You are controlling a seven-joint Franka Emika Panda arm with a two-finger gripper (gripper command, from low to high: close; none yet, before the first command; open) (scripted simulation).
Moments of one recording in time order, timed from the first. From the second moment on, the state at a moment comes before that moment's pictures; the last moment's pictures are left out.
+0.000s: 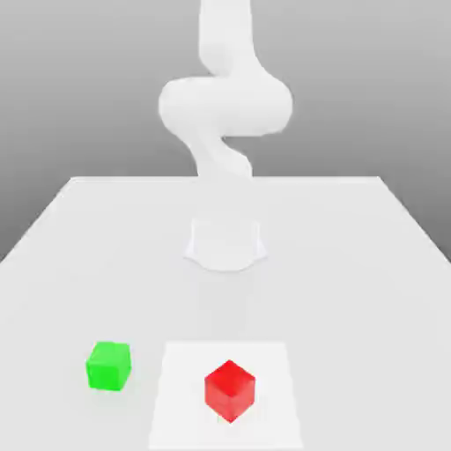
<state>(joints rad) 0.04 -0.71 -0.03 -2.33 0.01 2.34 0.72</state>
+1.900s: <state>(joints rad) -0.12 -0.05 -0.31 -2.70 -0.05 2.65 -0.80</state>
